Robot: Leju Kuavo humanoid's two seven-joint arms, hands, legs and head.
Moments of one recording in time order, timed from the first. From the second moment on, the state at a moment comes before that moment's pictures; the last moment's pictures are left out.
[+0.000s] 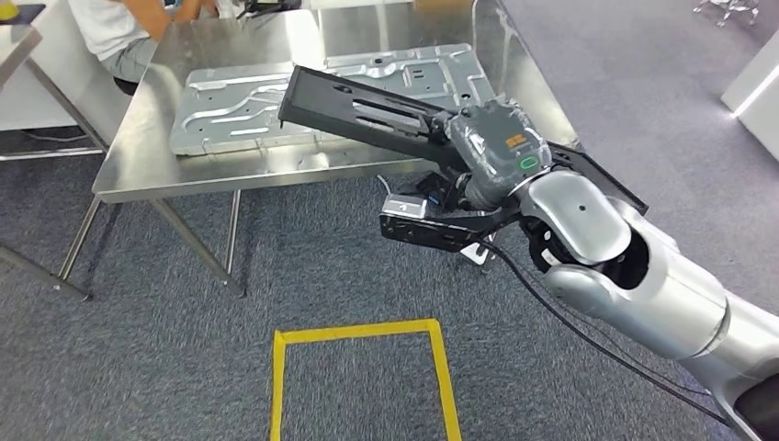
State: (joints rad) left arm -0.09 0.66 -1.28 -1.18 1.24 0.19 0.26; right arm -1.01 -0.46 1.02 -1.65 0.72 0.20 0.37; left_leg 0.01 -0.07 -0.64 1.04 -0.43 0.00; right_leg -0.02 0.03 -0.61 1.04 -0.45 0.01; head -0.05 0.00
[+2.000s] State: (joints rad) left arm -0.12 0.74 -1.35 -1.19 1.19 0.13 0.26; right arm -1.06 -0.35 1.15 -1.58 0.81 0.20 0.36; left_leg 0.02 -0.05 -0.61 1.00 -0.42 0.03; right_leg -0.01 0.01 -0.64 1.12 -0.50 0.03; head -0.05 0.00
